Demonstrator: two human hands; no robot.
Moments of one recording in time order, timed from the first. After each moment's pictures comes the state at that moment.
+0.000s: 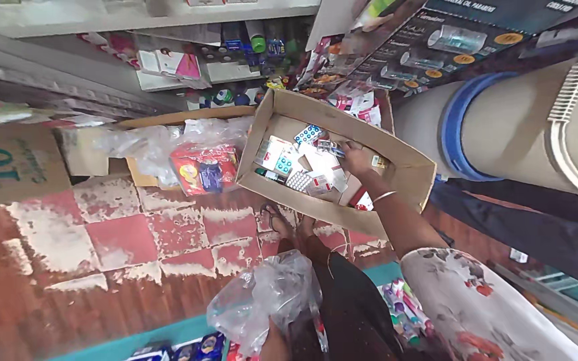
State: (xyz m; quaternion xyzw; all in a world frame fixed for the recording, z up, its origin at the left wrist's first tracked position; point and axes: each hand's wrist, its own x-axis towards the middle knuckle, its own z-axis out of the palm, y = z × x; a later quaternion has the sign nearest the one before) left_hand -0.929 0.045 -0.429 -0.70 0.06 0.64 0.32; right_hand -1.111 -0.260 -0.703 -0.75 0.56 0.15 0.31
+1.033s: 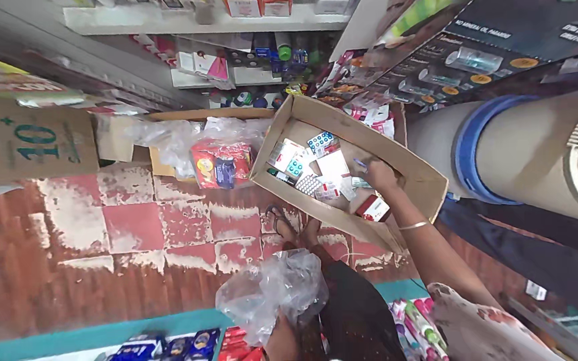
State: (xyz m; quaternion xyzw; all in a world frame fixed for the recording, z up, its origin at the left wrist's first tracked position) left_hand -0.993 0.164 -0.508 -0.81 0.17 0.51 0.21; right_hand -1.118 -0.265 -0.645 -0.71 0.57 0.25 0.33
